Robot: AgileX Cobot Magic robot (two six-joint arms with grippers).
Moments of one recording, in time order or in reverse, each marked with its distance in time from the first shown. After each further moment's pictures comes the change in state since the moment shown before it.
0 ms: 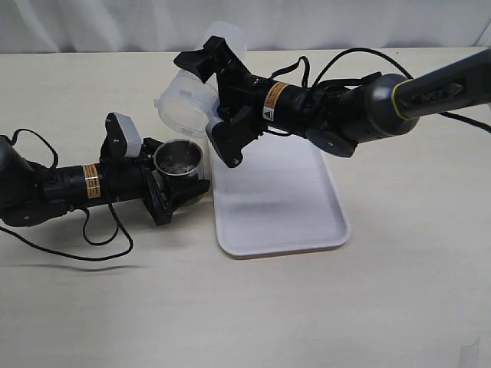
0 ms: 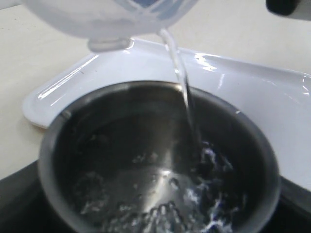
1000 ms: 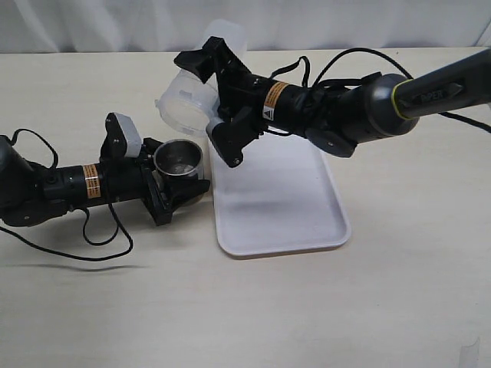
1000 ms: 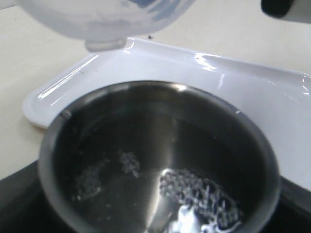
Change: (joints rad) left arm 0.000 0.000 0.000 0.000 0.000 0.000; right arm 0.000 0.000 0.000 0.017 0.000 -0.029
